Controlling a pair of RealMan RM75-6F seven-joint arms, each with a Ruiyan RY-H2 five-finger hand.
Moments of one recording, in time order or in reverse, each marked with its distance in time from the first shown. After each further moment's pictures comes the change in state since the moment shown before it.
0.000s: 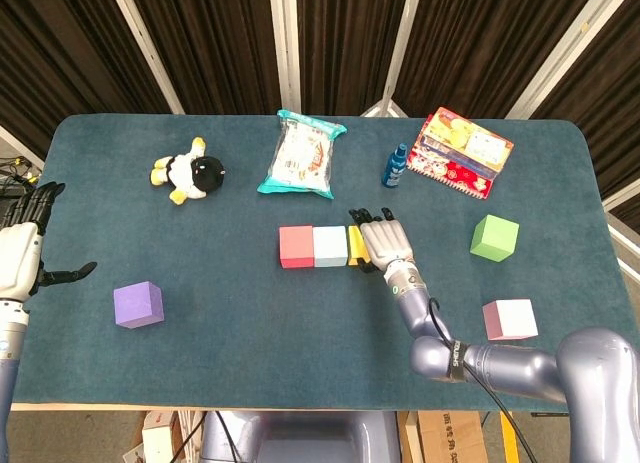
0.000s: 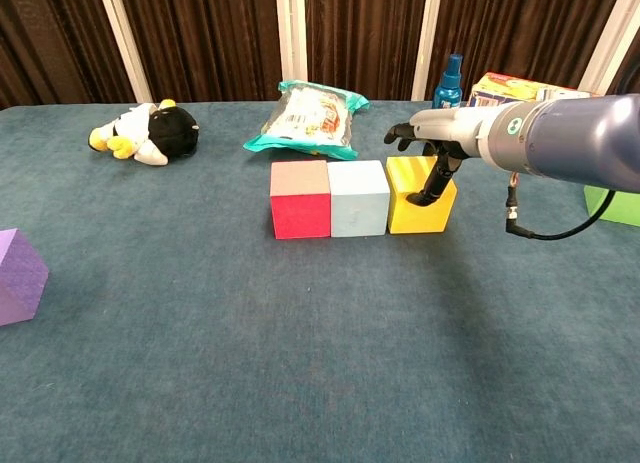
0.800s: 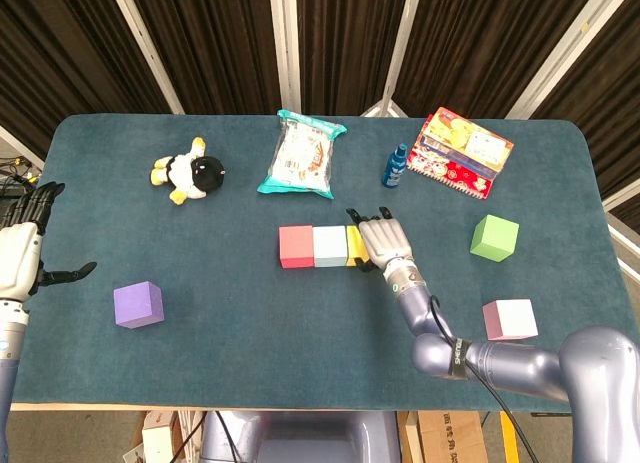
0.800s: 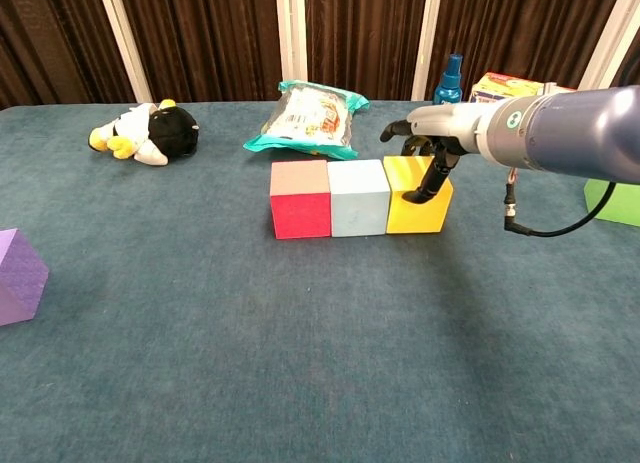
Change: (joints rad) left arm 0.001 0.000 -0.001 -0.001 0.001 -0.003 -0.002; right arm 0.004 0.013 0.003 0.004 -0.016 -0.030 0.037
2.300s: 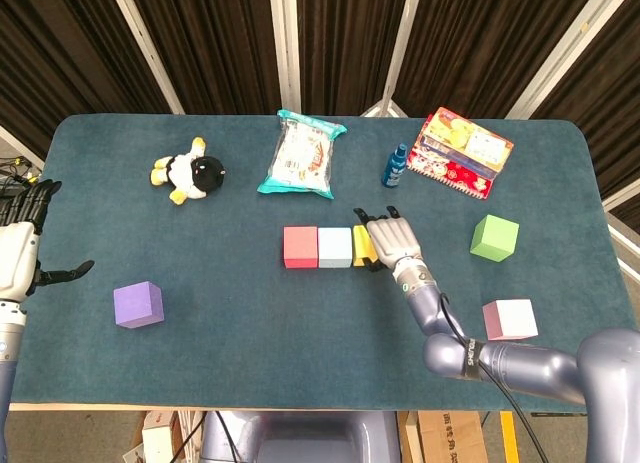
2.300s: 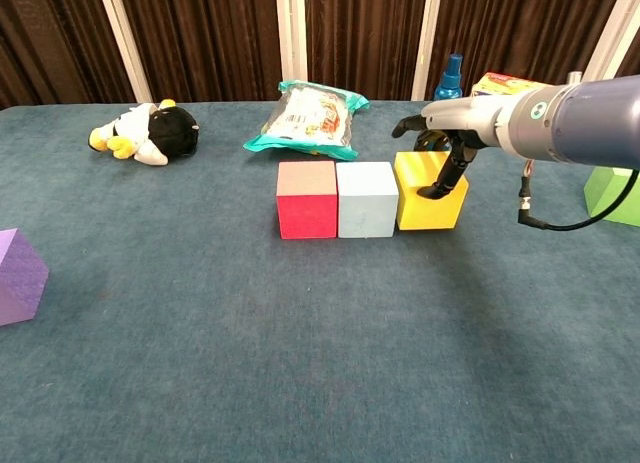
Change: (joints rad) left arm 0.009 0.002 -0.003 -0.006 0.021 0.019 0.012; right arm -0.017 0.059 -0.015 -0.039 -0.018 -0.022 0.003
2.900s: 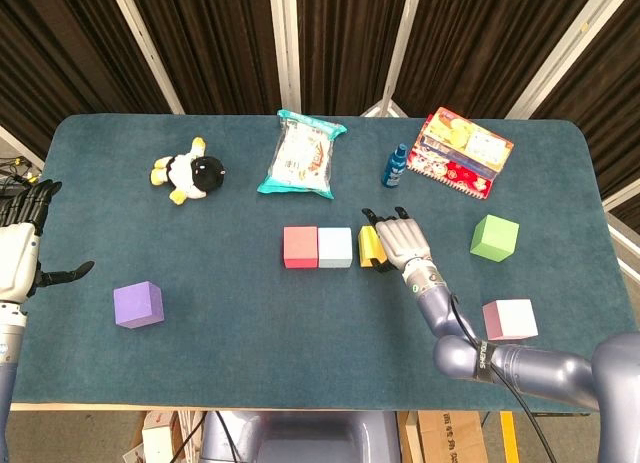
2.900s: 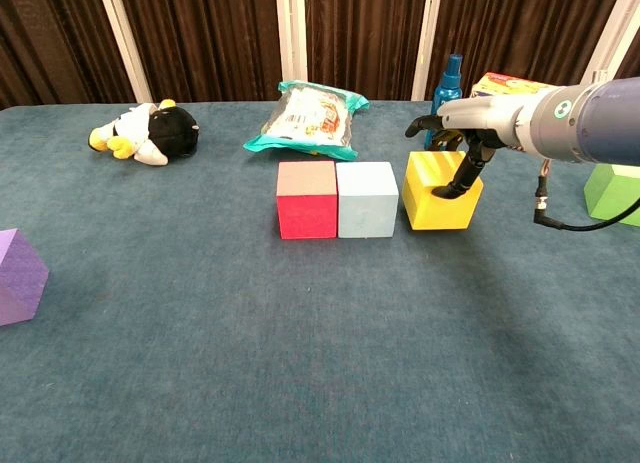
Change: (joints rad) left arm 0.003 -0.007 0.003 0.001 0.012 0.015 0.018; right arm -0.037 0.036 -0.004 -0.018 -0.039 -0.013 0.029
